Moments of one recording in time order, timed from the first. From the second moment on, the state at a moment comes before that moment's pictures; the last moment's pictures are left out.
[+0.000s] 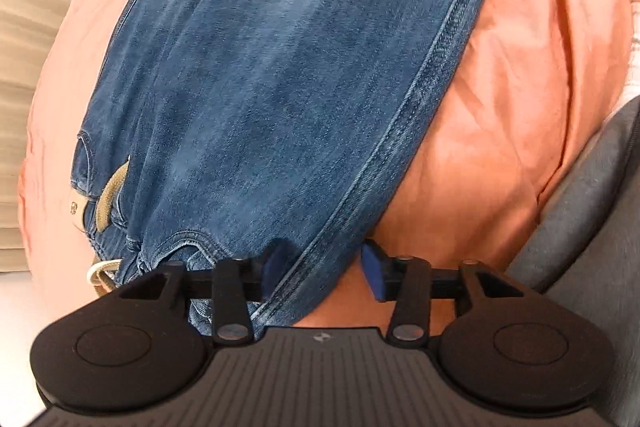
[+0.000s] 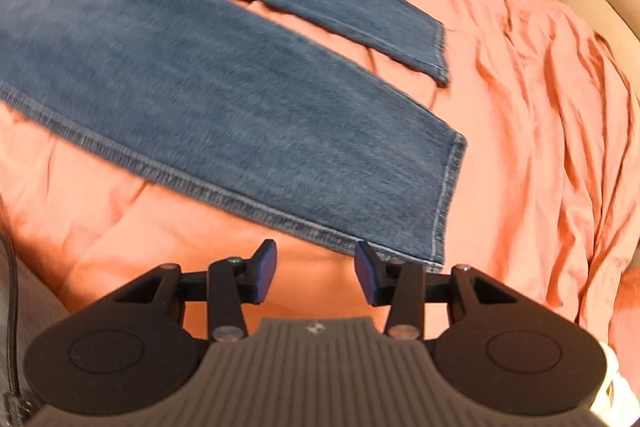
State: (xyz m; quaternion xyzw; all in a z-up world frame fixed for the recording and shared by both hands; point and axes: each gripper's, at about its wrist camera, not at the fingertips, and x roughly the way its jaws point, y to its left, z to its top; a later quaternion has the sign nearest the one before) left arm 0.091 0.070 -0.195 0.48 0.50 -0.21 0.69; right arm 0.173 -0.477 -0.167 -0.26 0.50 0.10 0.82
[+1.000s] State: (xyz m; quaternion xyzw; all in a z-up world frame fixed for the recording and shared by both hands) left arm 0.139 0.073 -0.085 0.28 0.35 0.03 0.89; right arm 0.205 -0.468 -0.152 -0.39 0.36 0.05 0.85
